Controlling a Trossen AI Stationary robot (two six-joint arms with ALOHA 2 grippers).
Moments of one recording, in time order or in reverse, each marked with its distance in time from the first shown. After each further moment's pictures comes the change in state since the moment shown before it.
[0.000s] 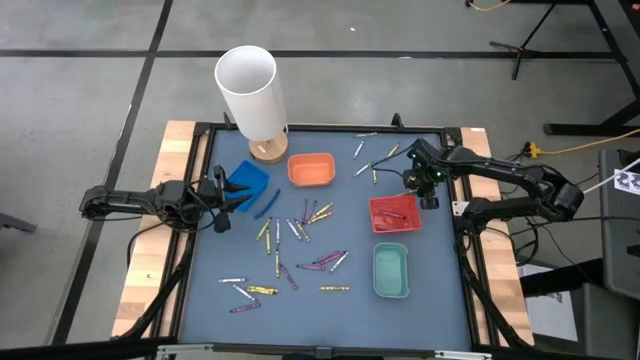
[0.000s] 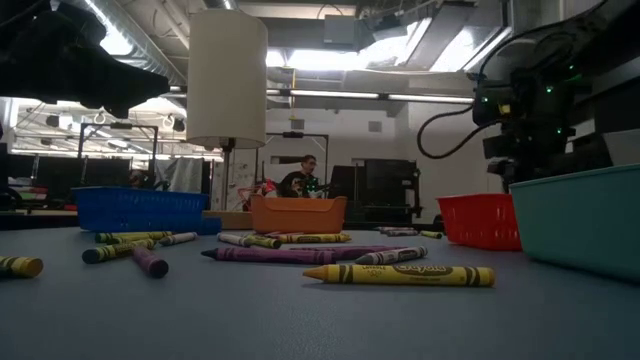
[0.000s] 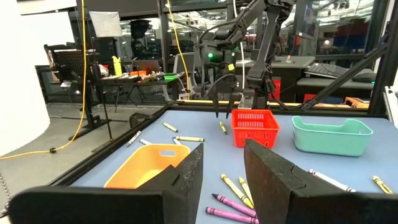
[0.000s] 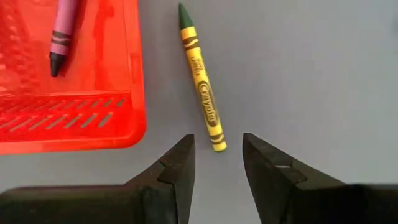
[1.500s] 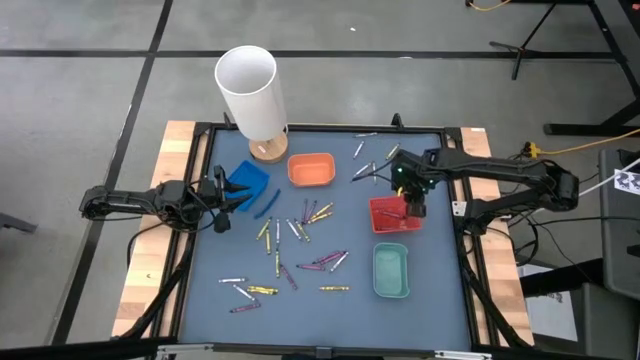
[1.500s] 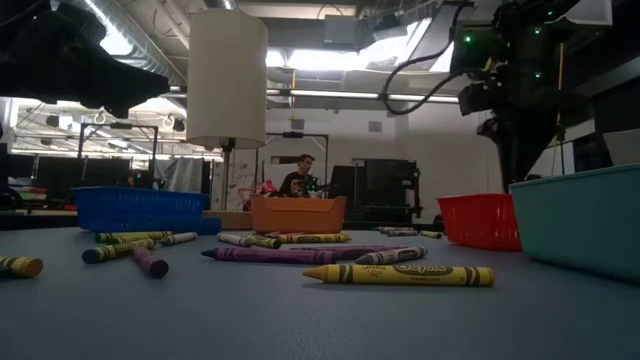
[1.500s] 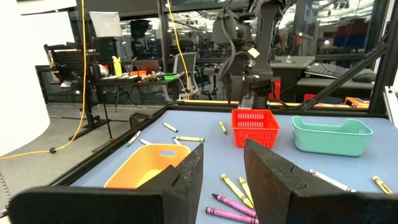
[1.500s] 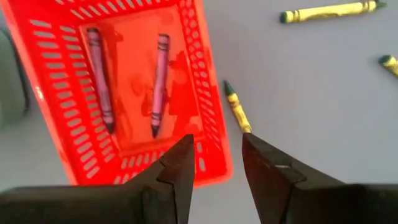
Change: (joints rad) left arm 0.000 0.000 0.000 0.000 0.000 0.000; right arm 0.348 0.029 0.278 -0.261 0.080 0.522
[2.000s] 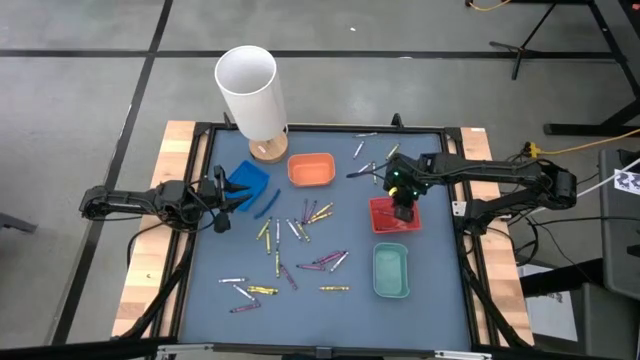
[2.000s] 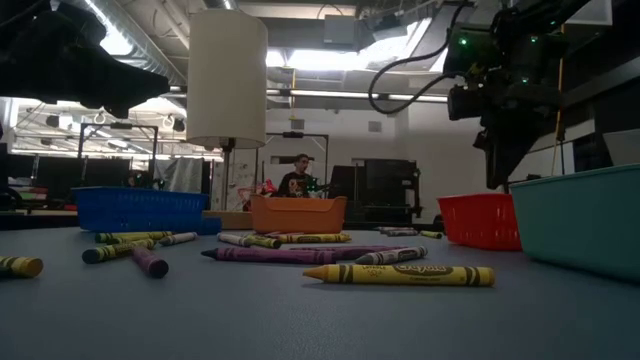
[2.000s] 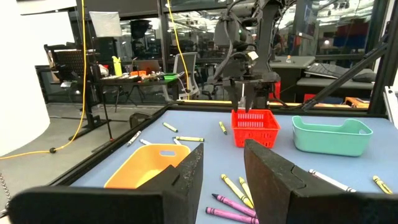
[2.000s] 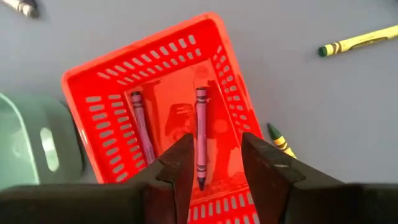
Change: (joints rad) left arm 0.000 0.000 0.000 0.000 0.000 0.000; right arm 0.044 0.024 -0.058 0.192 -0.134 0.199
